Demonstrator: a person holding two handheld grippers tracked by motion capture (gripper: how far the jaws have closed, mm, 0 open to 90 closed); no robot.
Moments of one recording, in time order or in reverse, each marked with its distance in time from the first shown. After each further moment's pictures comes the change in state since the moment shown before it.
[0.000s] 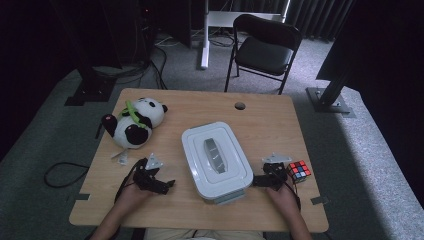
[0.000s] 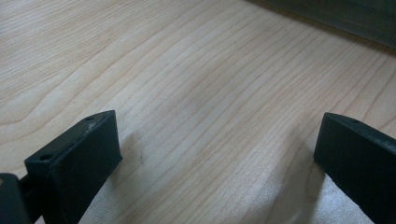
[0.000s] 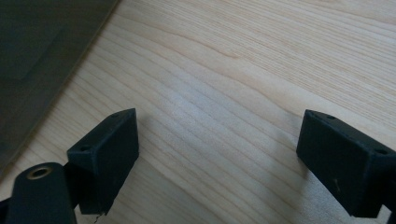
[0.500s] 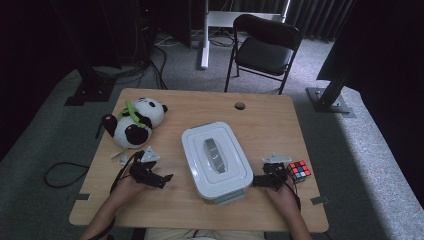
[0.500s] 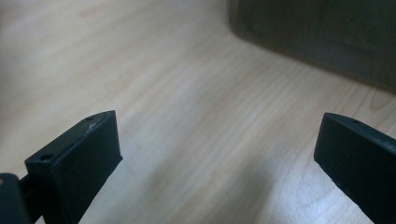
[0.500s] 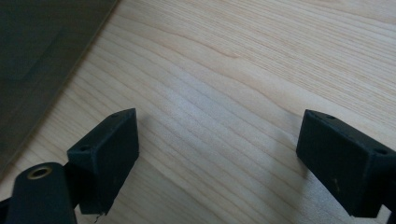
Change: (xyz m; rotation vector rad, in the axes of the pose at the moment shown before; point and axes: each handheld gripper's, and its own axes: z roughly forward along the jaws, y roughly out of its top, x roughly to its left) left arm 0.015 0.025 -0.022 -0.034 -0.023 0.039; right arm 0.000 0.000 0.000 0.000 -0.001 0.001
